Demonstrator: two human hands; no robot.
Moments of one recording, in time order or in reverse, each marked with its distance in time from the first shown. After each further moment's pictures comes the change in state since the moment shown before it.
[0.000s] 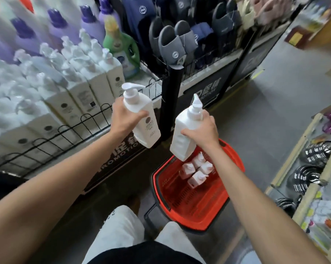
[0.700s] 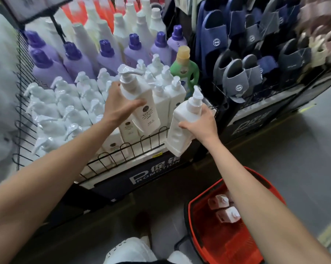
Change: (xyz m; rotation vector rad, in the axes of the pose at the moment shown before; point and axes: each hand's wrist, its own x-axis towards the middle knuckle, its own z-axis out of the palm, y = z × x) left_hand 0.097 -0.035 -0.214 0.003 0.209 0.023; right_hand 0.071 -0.205 0.134 0.120 -0.147 -0.223
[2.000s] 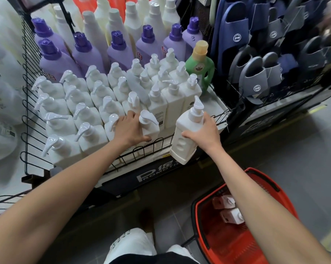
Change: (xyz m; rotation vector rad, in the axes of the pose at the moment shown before) left_hand -0.010 -0.084 0.007 0.868 -0.312 0.013; right_hand 0.006 0.000 0.053 -0.106 -0.086 0.034
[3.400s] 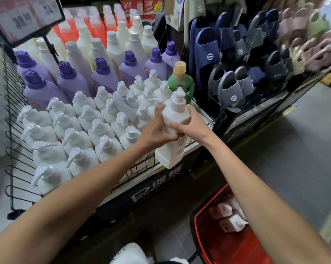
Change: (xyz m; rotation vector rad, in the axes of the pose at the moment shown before) left_hand 0.018 0.091 -0.027 -0.712 0.084 0.336; right_hand 0.011 -0.053 -0.036 0.259 -0.132 -0.063
